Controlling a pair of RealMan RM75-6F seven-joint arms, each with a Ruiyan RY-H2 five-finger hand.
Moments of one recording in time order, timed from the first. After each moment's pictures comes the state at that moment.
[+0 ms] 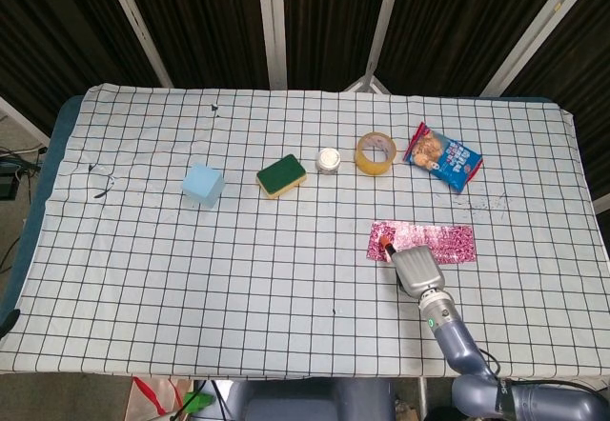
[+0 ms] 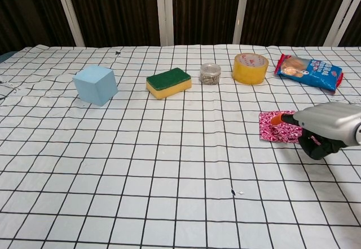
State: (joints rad) left arm 0.08 -0.99 -0.04 -1.84 1.44 1.62 0.13; right arm 0.59 -1.49 0.10 -1.64 -0.87 1.00 -0.79
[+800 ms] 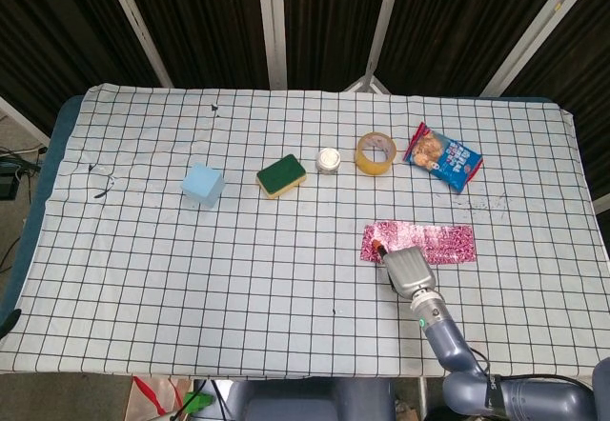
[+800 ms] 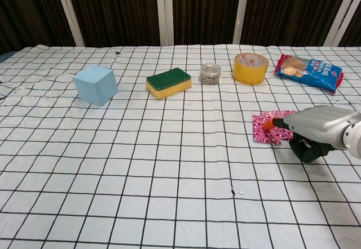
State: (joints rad) left arm 0.07 -0.99 -0.04 -1.84 1.43 1.61 0.13; right arm 0.64 -1.53 0.08 -1.64 -0.81 1.01 -0.82
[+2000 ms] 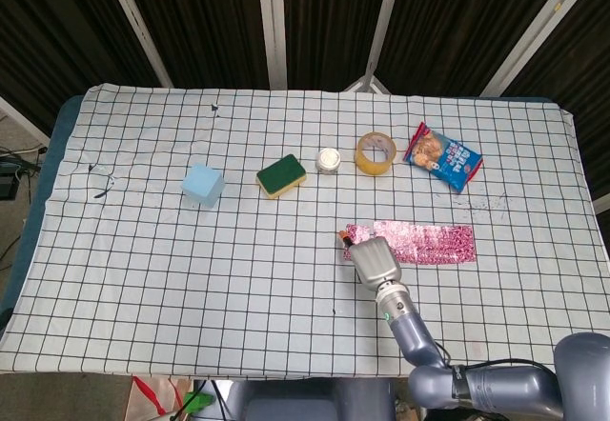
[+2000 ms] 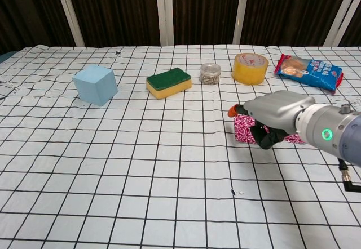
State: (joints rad) left arm 0.07 -0.96 -0.05 -1.82 1.42 1.60 0.07; right arm 0.77 -1.62 0.14 -1.70 -0.70 1.12 -0.95
